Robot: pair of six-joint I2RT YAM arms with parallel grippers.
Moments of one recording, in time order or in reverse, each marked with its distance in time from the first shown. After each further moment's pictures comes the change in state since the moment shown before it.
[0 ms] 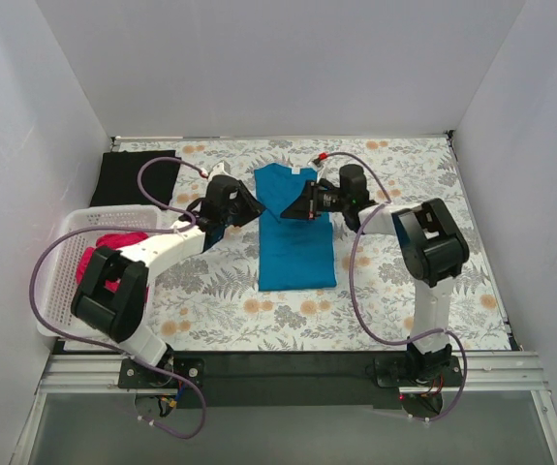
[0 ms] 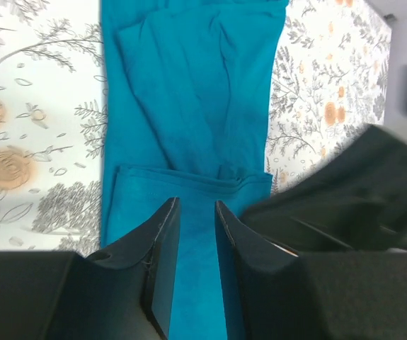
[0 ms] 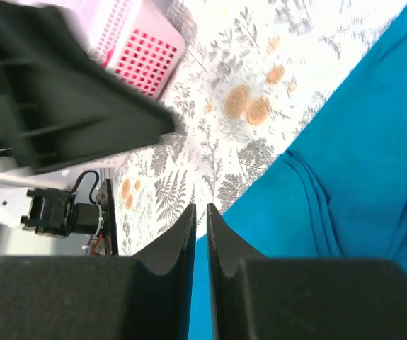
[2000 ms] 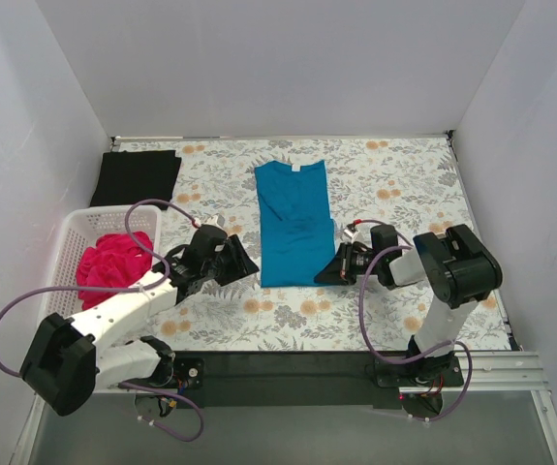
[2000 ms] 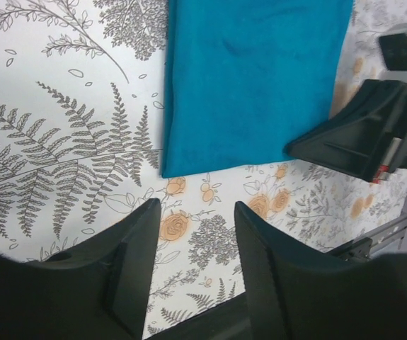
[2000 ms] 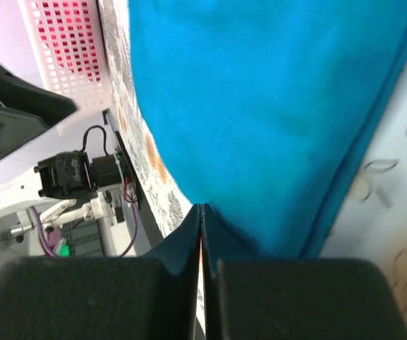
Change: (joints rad) left arm -0.130 -0.507 -0.367 -0.319 0.067 -0.037; right arm -0.077 -0.161 -0.648 0.086 0.013 0.176
